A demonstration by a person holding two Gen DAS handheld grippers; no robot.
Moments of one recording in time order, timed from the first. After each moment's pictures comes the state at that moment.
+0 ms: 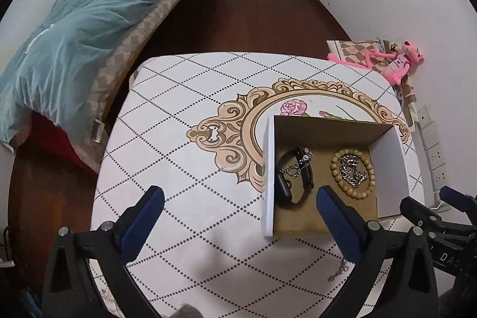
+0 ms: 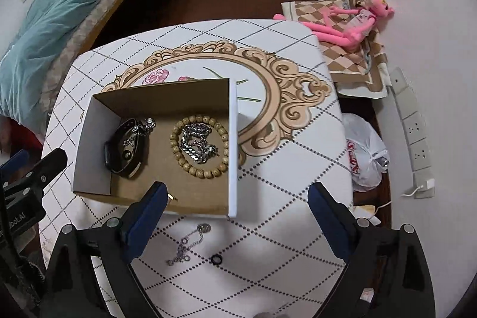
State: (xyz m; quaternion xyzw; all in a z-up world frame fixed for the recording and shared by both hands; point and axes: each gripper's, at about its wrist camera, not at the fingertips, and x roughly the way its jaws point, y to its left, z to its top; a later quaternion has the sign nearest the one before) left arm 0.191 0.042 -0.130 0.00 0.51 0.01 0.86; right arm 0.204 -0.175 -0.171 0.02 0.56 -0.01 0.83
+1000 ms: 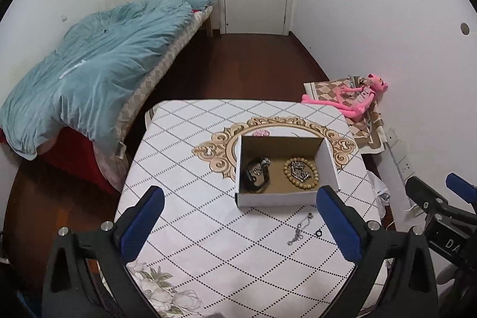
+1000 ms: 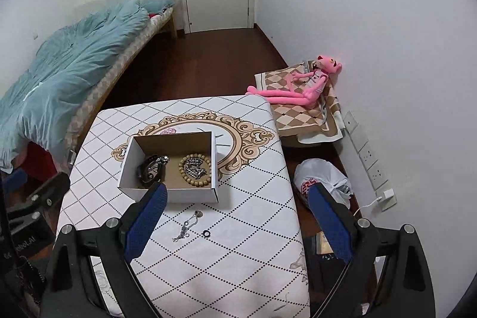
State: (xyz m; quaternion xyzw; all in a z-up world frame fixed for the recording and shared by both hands) left arm 0.077 0.017 -0.034 -0.01 0.42 0.00 0.91; right arm 0.069 -0.192 -0.041 0.03 0.41 -0.05 0.91
